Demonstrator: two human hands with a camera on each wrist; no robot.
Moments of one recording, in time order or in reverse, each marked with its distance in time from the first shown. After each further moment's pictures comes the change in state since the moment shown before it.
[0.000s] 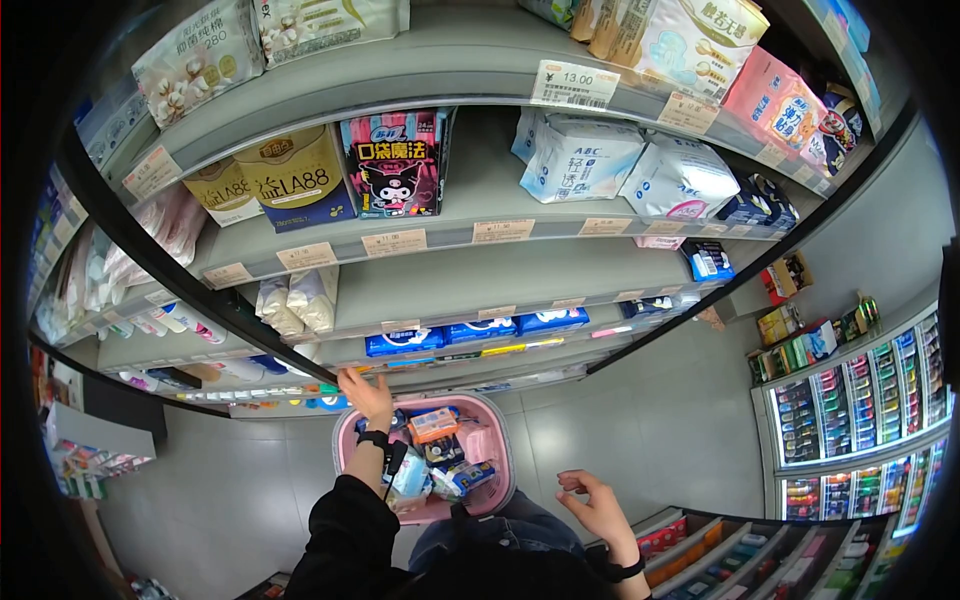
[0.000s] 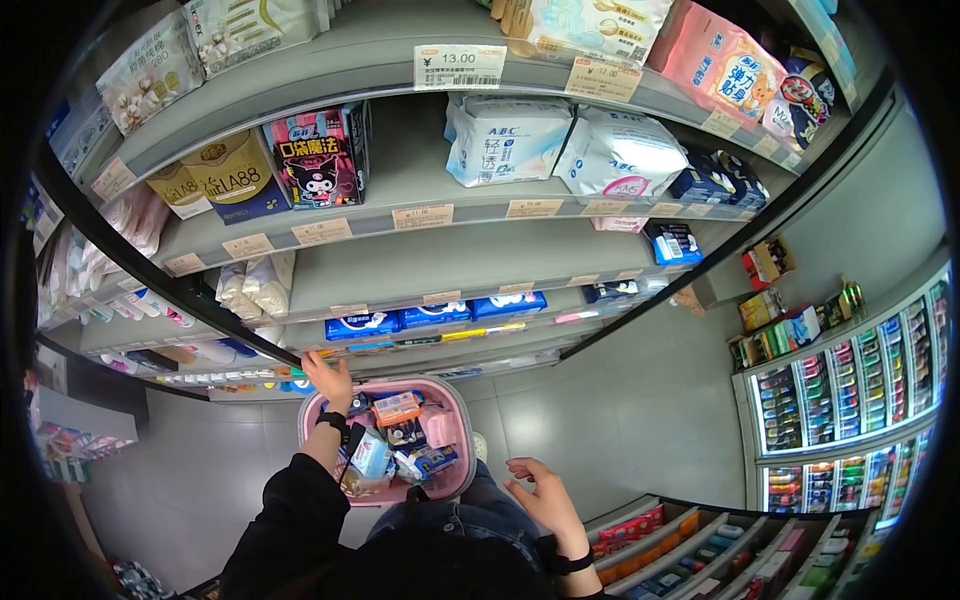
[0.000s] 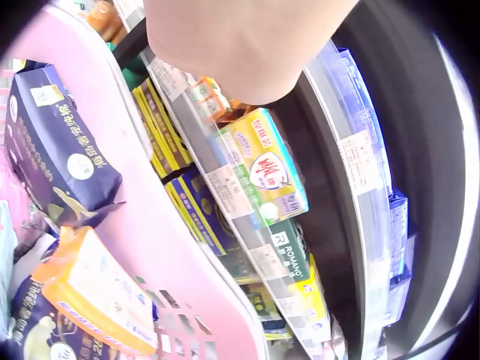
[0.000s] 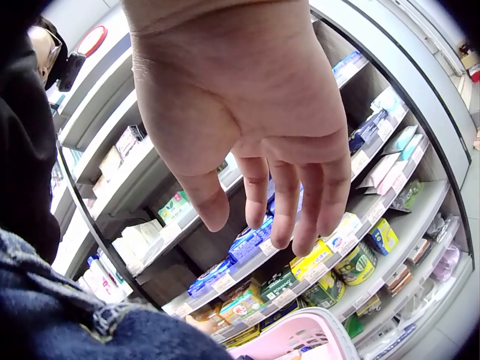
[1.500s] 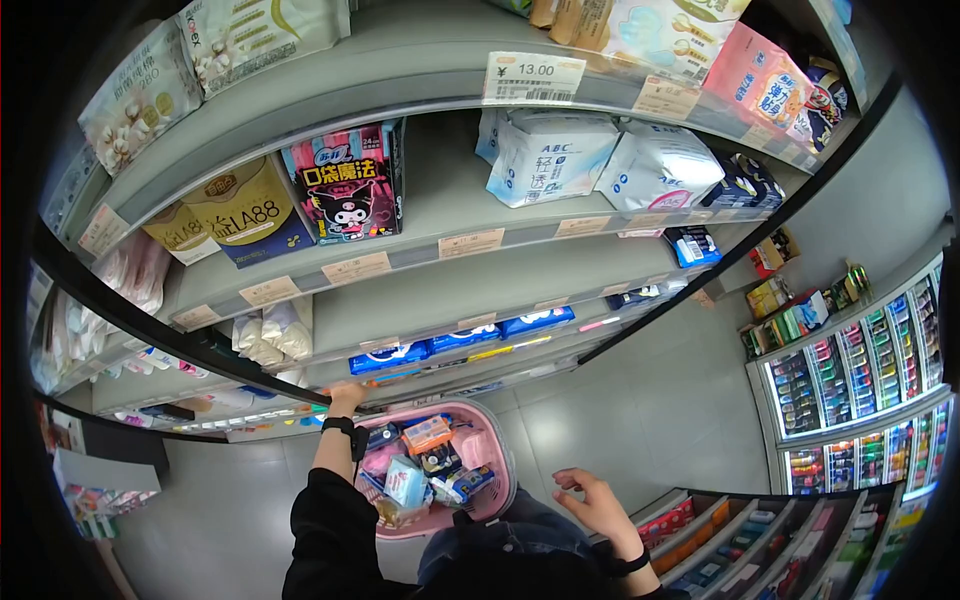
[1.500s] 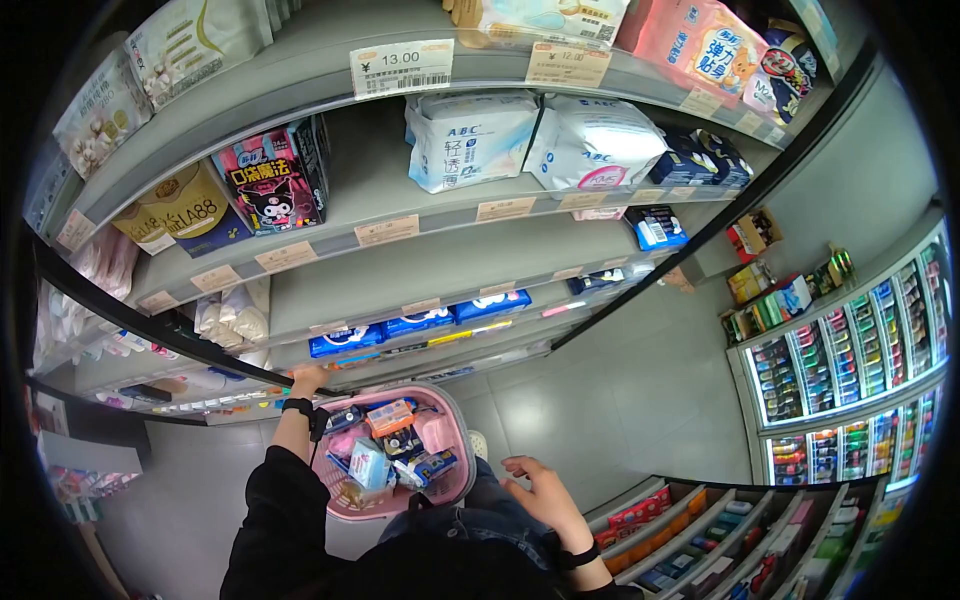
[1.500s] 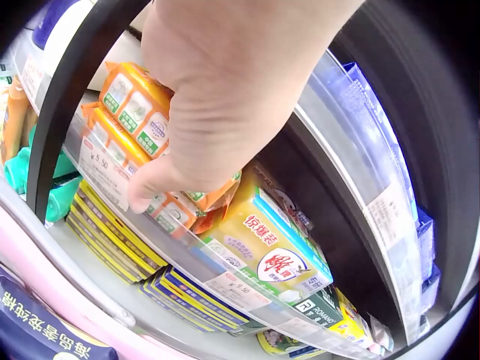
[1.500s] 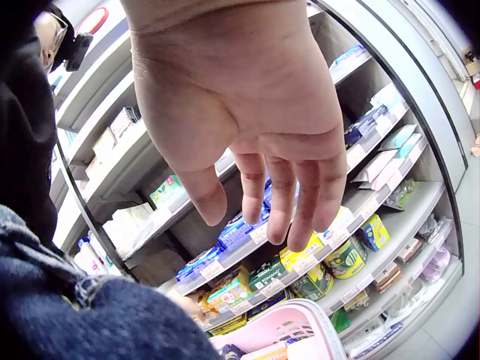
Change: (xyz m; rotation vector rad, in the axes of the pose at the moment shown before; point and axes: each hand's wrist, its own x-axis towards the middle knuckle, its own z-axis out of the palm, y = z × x) left_hand 0.077 -0.049 0.054 0.431 -0.943 0.380; right_hand 0.010 -0.001 0.000 -0.066 -0.018 0.035
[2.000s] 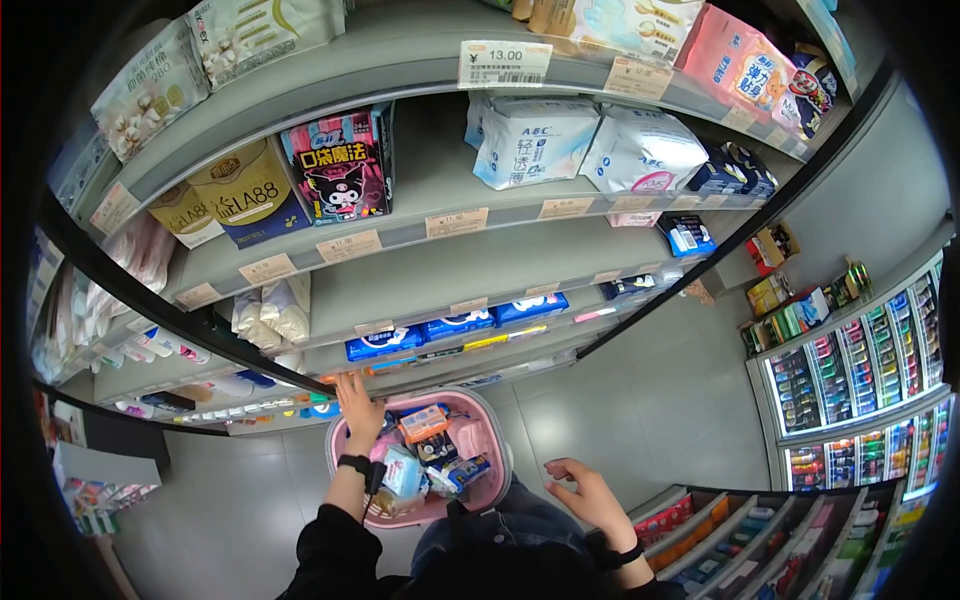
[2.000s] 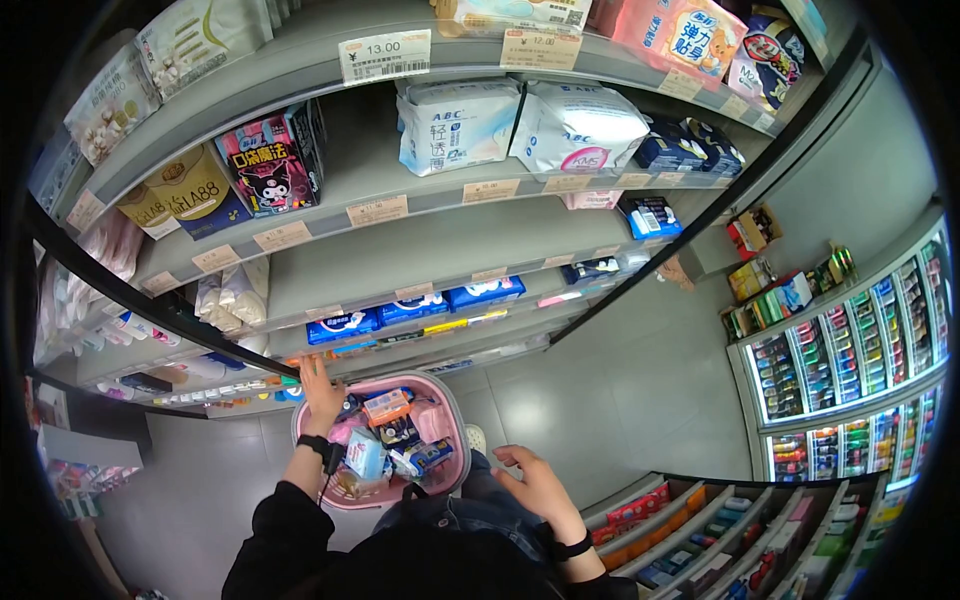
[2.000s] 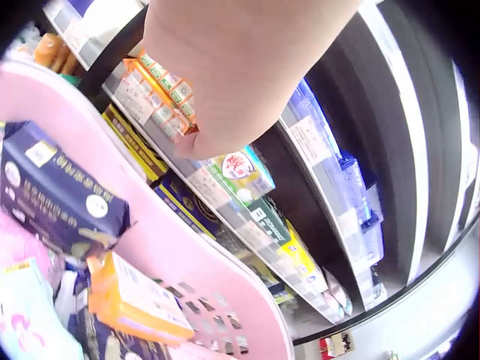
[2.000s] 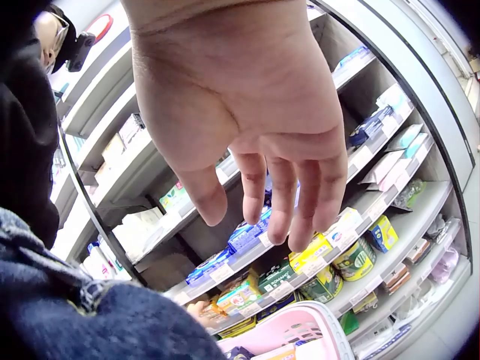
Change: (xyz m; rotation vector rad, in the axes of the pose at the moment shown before) left_hand -0.111 0.059 -0.005 -0.337 0.587 0.020; right_hand -0.009 -0.006 -0.002 -0.001 -0.001 -0.031
